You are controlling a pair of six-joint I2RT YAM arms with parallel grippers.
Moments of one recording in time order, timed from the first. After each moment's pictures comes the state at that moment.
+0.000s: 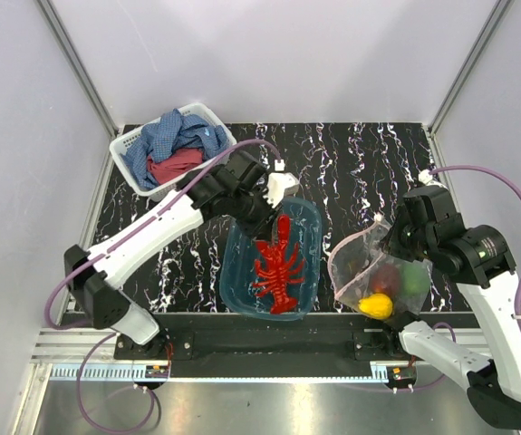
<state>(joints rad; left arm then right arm) -0.83 1.51 1.55 -1.02 0.30 0.05 0.45 0.91 1.38 -1.36 0.20 0.69</state>
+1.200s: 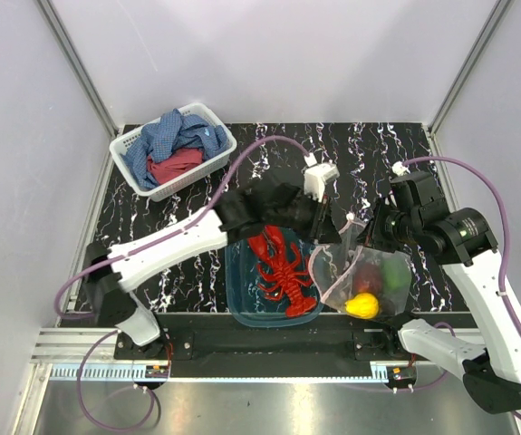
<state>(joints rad) -1.03 1.56 1.54 -0.42 0.36 -0.58 0.45 0.99 1.39 -1.29 -0.05 0.64</state>
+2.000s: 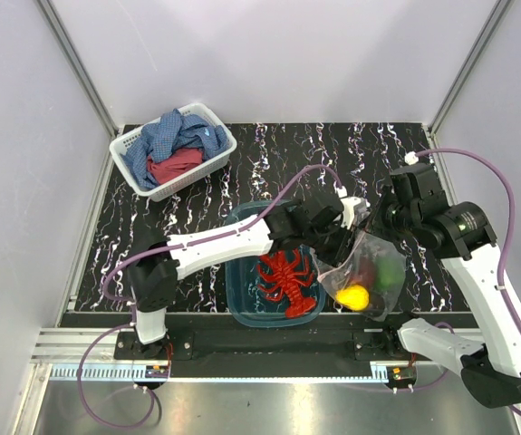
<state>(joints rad) -1.13 1.85 1.60 -0.43 0.36 -0.62 0.45 1.03 1.43 -1.24 0.07 0.77</state>
